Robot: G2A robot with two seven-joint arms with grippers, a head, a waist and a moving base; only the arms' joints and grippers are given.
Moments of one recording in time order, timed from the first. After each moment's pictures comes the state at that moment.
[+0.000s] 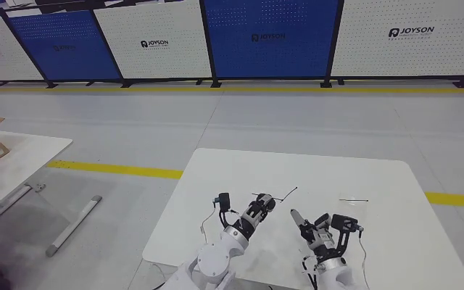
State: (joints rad) left arm 1.54 -1.31 -1.08 -1.77 -0.17 0.03 0.05; right arm -1.62 -1.35 1.14 -1.69 -0.84 -0.02 -0.03
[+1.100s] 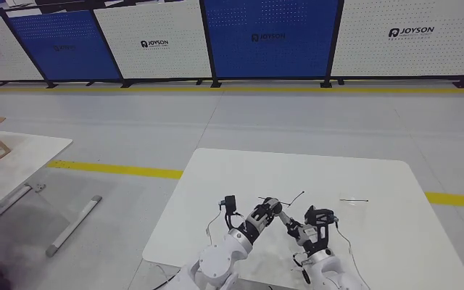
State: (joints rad) left arm 1.53 -1.31 -1.06 -1.77 -0.24 0.03 0.01; right arm -1.51 -1.36 1.07 -1.57 -1.05 -0.05 -0.04
